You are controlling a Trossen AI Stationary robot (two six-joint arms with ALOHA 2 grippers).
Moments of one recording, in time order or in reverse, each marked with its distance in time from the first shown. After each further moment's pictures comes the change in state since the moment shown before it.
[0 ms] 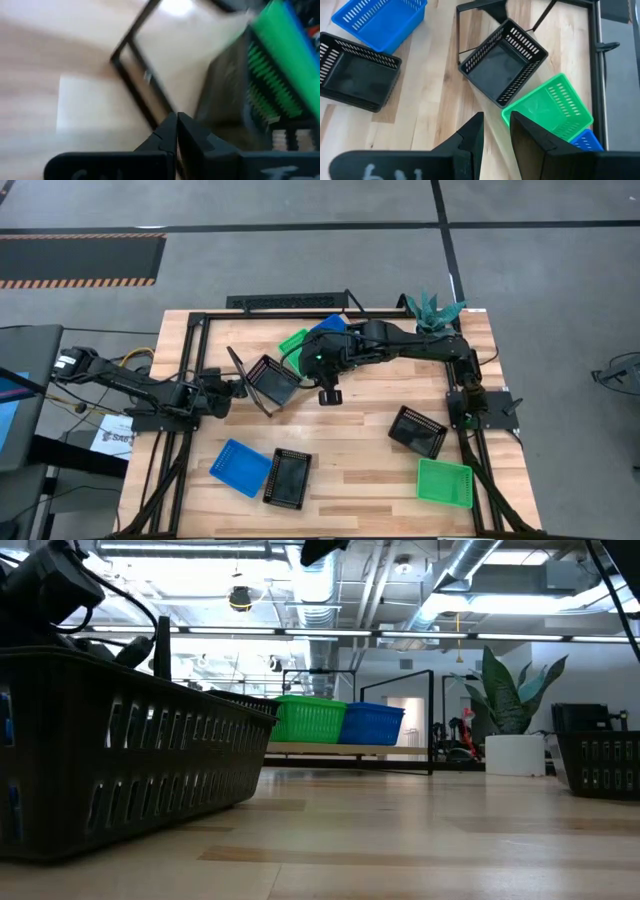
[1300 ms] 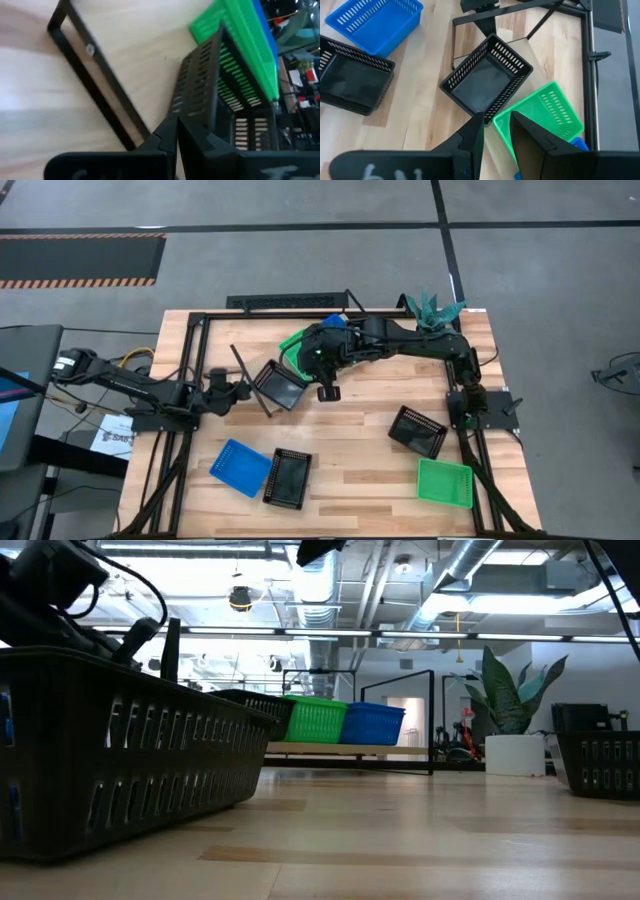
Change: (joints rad) left arm 0.018 -0.010 0.001 0.185 0.109 0.083; right arm -0.025 0.000 0.000 0.032 -0.005 -0.049
